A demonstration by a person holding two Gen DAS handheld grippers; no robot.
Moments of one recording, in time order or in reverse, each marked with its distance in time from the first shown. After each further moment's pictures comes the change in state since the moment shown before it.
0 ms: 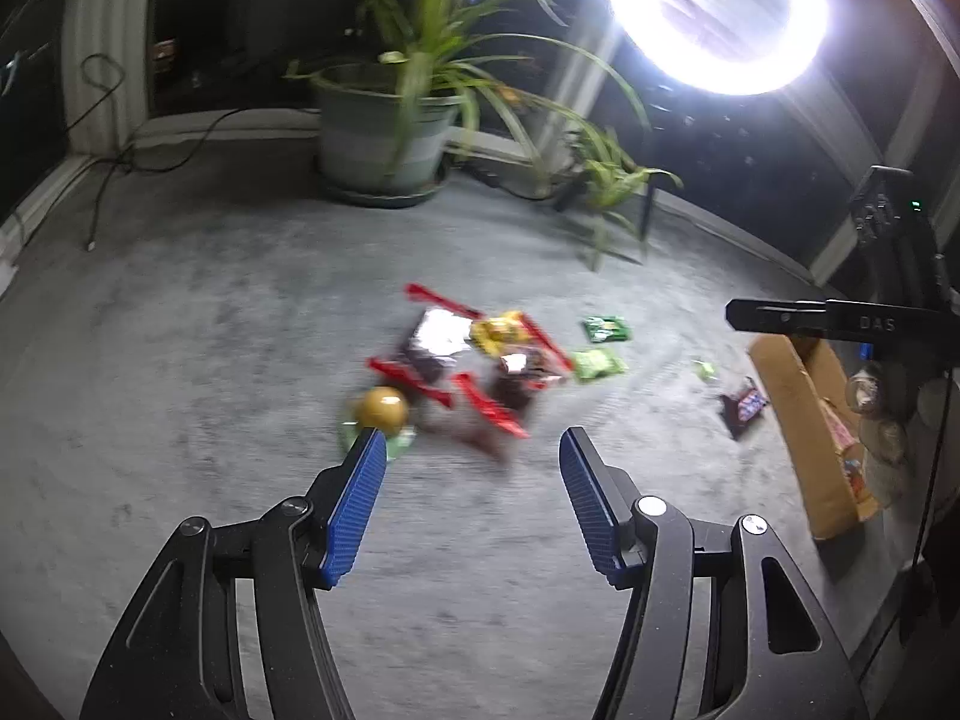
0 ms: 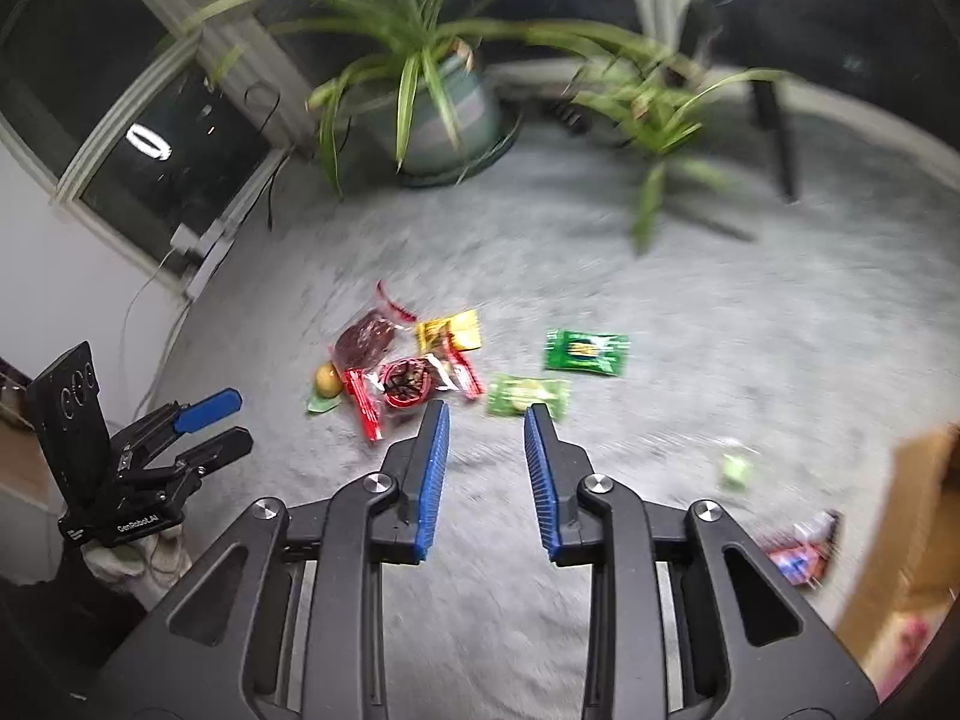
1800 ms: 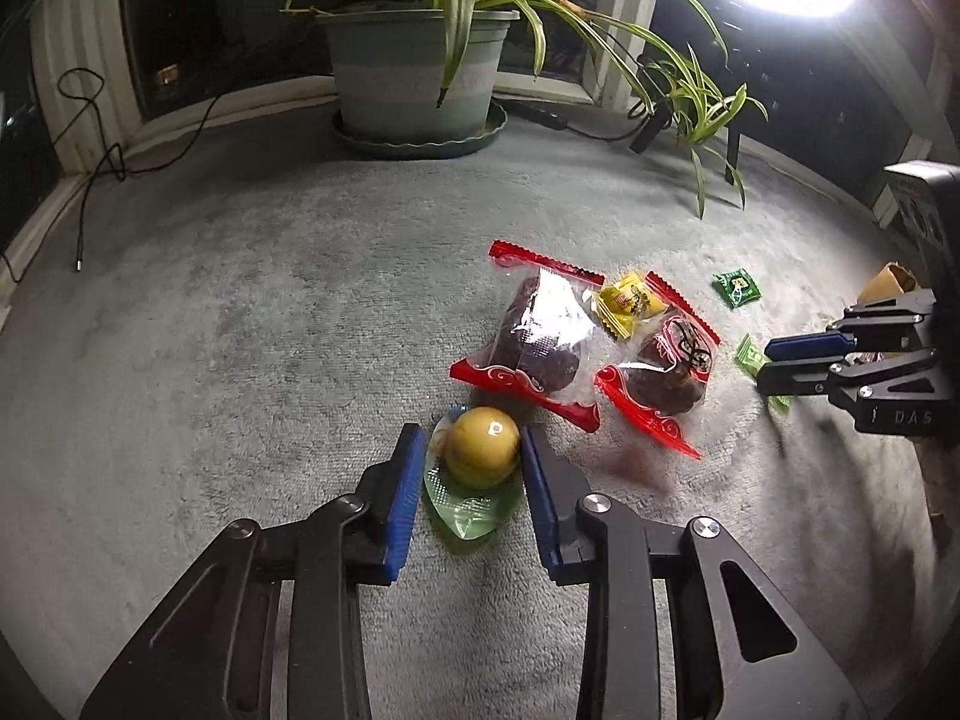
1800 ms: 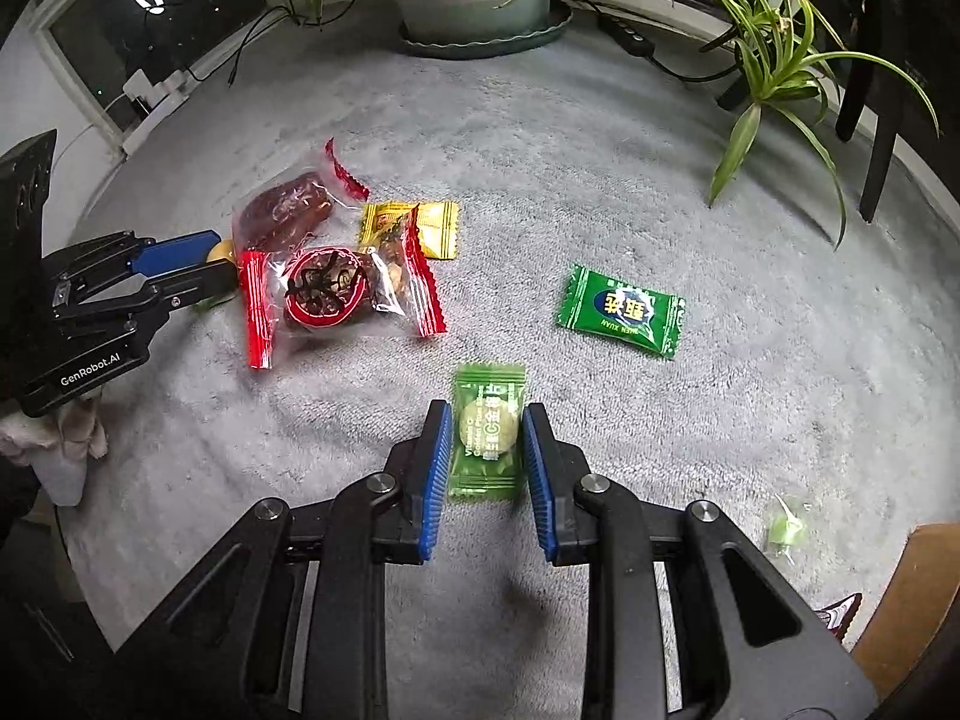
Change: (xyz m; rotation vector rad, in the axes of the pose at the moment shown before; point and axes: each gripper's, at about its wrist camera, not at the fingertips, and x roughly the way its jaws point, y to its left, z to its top) left arm 0.081 0.023 0.005 0.117 0.059 0.136; right arm 0.086 0.021 -0.025 -0.253 0.130 -0.198
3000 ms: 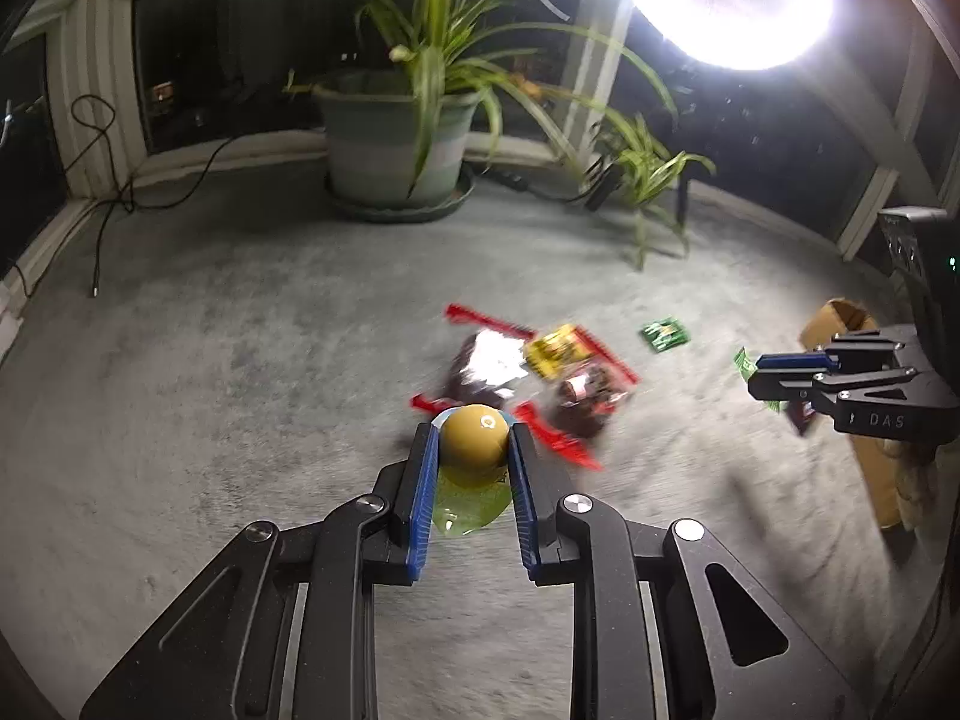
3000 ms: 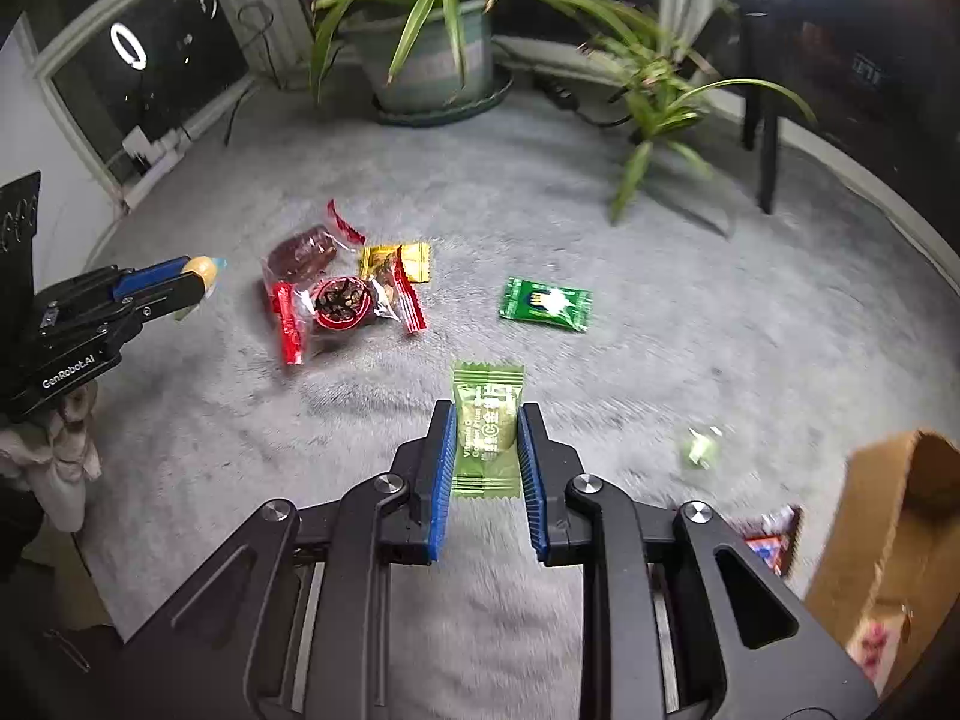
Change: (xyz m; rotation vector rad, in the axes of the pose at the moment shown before) left arm -0.057 -0.013 0.001 -0.020 -0.106 -0.074; right arm -0.079 -0.008 -0.036 0.096 -0.133 -0.052
